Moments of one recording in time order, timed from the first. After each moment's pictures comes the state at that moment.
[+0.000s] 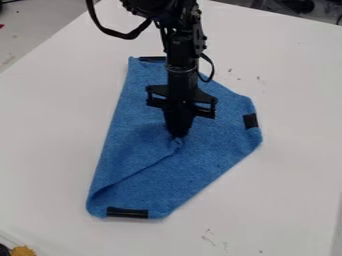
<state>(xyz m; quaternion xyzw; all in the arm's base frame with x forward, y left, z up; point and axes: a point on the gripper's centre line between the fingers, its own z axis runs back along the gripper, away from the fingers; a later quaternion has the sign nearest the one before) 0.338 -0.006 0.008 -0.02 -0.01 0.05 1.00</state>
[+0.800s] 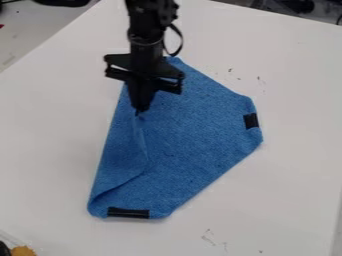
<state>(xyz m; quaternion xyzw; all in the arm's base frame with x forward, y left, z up) 0.302 0.048 0.065 0.07 -0.08 0.11 0.99</state>
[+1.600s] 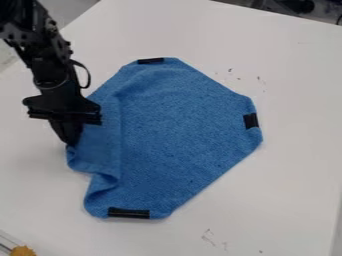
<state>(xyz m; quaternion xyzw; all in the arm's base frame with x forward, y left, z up) 0.239 0.139 0.018 0.03 -0.08 0.16 0.98</state>
